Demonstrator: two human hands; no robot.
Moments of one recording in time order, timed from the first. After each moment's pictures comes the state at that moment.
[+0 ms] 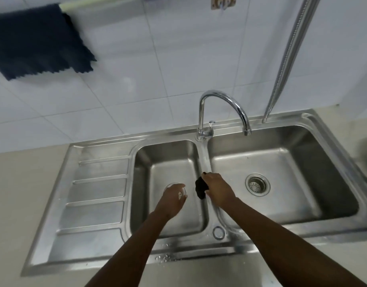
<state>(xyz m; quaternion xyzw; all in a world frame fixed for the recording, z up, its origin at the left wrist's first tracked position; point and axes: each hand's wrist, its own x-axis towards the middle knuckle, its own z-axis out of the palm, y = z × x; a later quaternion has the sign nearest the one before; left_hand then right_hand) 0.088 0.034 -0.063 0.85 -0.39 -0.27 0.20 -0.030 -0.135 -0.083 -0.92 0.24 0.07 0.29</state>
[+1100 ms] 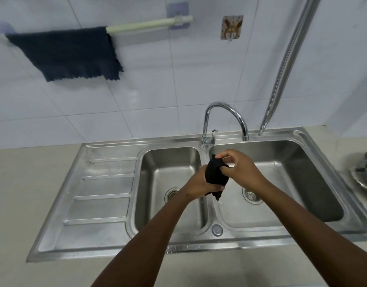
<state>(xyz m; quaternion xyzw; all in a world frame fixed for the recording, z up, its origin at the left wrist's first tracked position) 0.038 -0.018 0.042 0.65 -0.42 -0.42 0.48 -0.074 -0.135 0.096 -0.84 0.26 -0.16 0.45</state>
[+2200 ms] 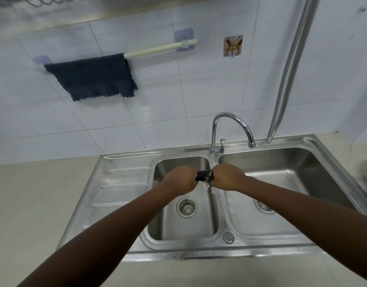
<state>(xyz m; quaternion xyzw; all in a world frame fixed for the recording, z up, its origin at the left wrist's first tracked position) 0.084 0.023 0.104 0.83 -0.55 -0.09 0.02 -0.027 -0.112 0.094 -0.96 0.20 0.09 0.19</state>
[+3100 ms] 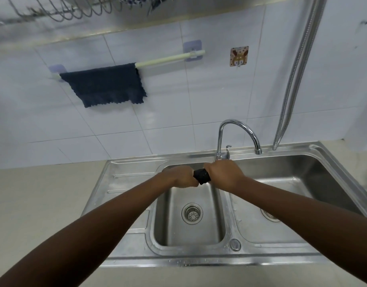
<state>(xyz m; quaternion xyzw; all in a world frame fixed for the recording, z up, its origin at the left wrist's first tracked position) 0.108 0.027 0.147 0.85 -0.44 -0.30 0.01 -0.010 -0.092 0.120 -0.99 0.12 -0.03 0.01</state>
